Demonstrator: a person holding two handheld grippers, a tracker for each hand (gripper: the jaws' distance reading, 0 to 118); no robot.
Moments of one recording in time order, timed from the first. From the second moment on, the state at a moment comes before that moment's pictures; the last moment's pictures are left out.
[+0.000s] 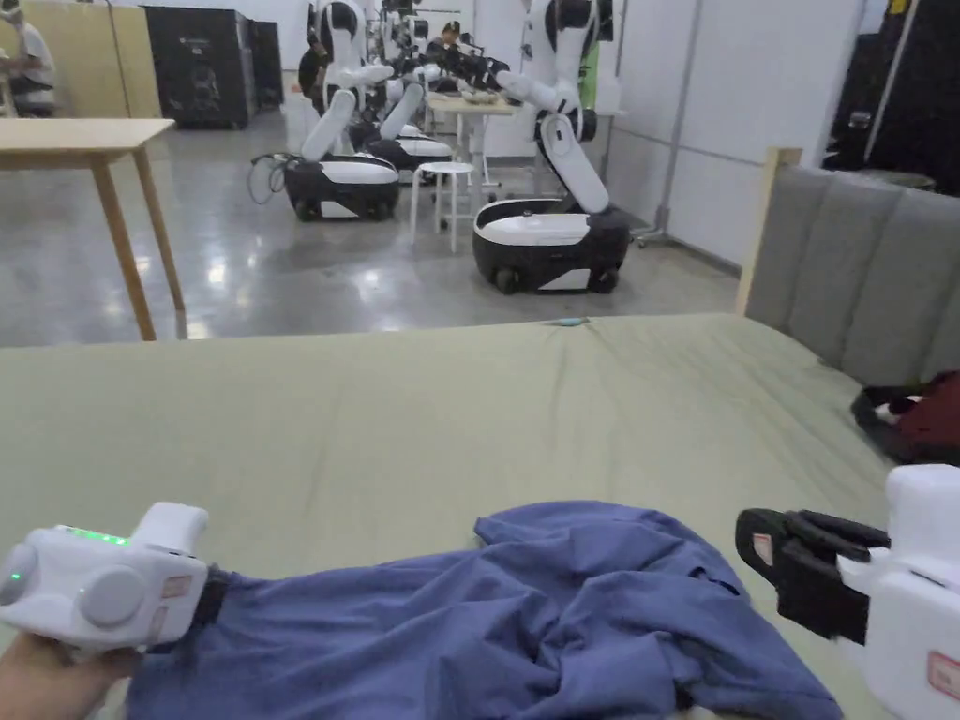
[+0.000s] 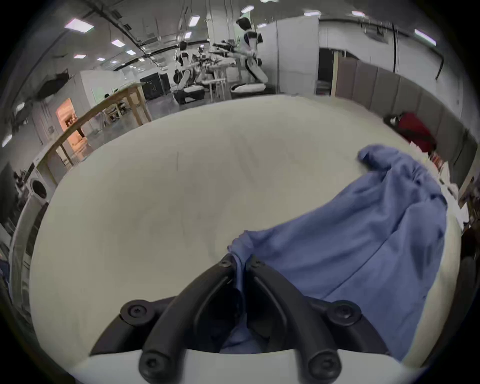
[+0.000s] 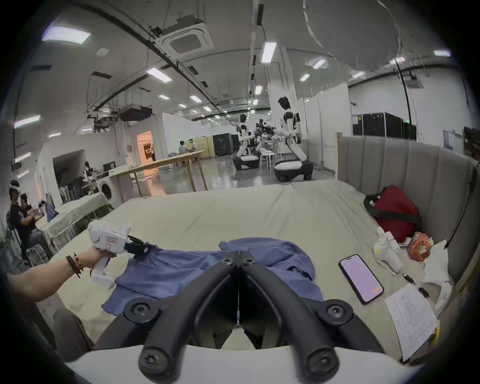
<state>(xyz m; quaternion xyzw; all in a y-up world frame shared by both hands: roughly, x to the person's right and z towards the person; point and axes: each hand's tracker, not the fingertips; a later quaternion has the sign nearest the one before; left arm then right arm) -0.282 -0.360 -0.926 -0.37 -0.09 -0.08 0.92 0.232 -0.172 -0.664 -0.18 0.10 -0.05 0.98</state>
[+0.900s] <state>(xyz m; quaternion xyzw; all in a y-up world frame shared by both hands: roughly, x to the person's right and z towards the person) -0.253 -0.323 -0.892 -0.37 -0.11 -0.06 0.92 0.306 -0.332 -0.769 -0.45 0.08 0.04 0.89</state>
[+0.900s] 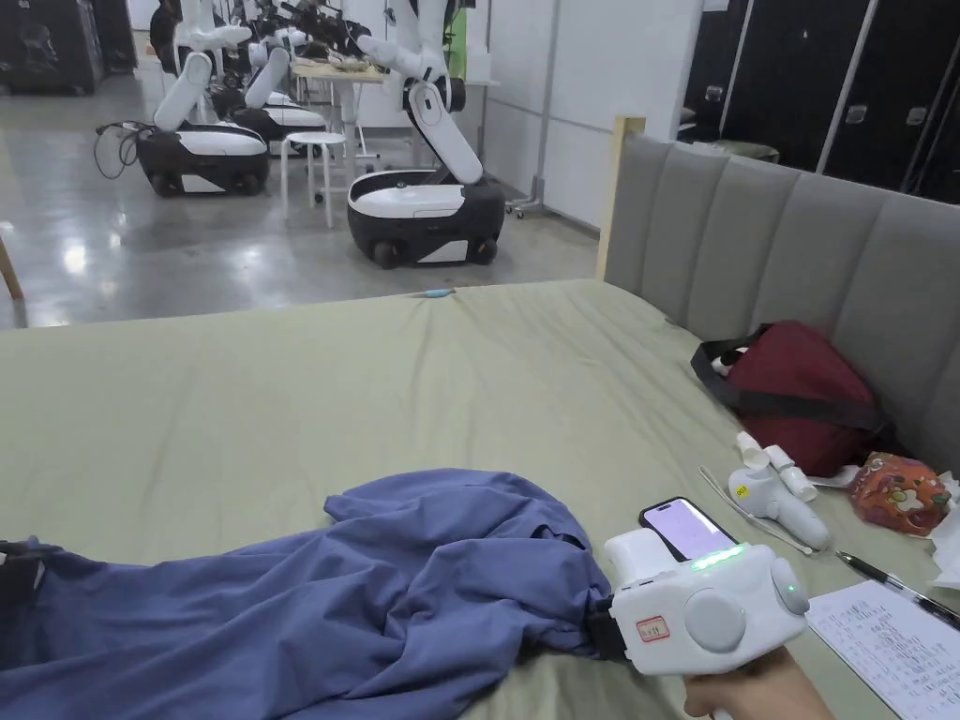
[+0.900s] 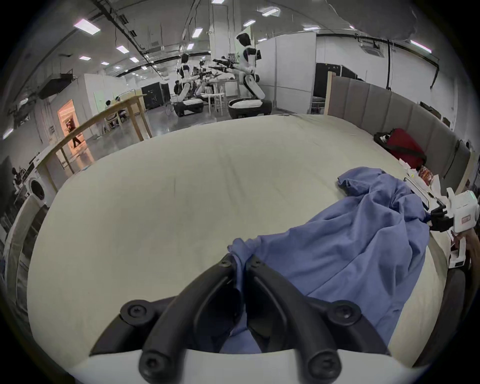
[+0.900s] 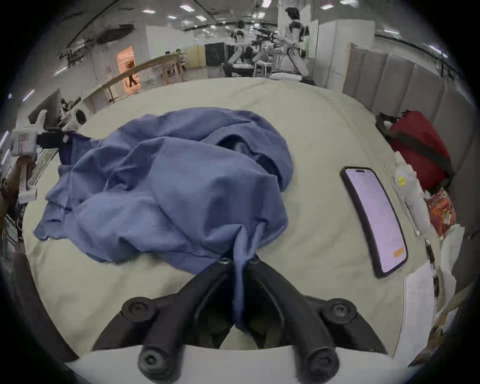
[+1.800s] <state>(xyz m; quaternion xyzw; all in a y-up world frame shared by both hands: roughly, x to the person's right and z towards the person) -0.322 0.000 -0.903 -0.07 -0.09 0.07 0.99 0.183 0.036 -0.842 -0.01 0.12 0.04 0.99</state>
